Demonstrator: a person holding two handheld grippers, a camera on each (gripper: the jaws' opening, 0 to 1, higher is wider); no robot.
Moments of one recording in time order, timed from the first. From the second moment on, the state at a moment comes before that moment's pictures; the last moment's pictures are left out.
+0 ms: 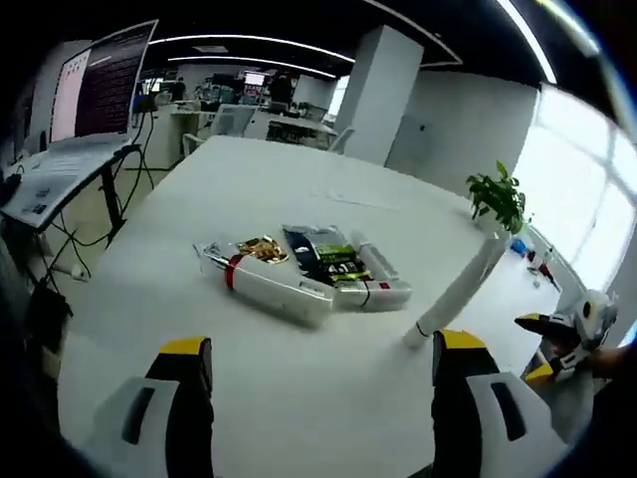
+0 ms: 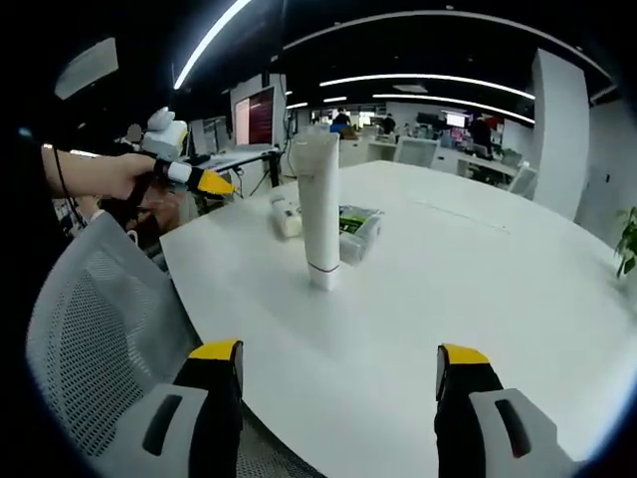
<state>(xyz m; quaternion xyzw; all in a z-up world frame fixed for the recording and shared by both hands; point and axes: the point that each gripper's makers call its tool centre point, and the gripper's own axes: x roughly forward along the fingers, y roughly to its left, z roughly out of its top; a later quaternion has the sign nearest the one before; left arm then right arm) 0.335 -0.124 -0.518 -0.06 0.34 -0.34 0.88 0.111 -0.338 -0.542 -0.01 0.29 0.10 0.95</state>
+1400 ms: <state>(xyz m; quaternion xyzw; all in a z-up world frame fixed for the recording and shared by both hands) 0.437 -0.135 -0.603 0.02 0.47 -0.13 0.87 0.104 -0.339 -0.558 0.00 0.33 0.10 0.94</state>
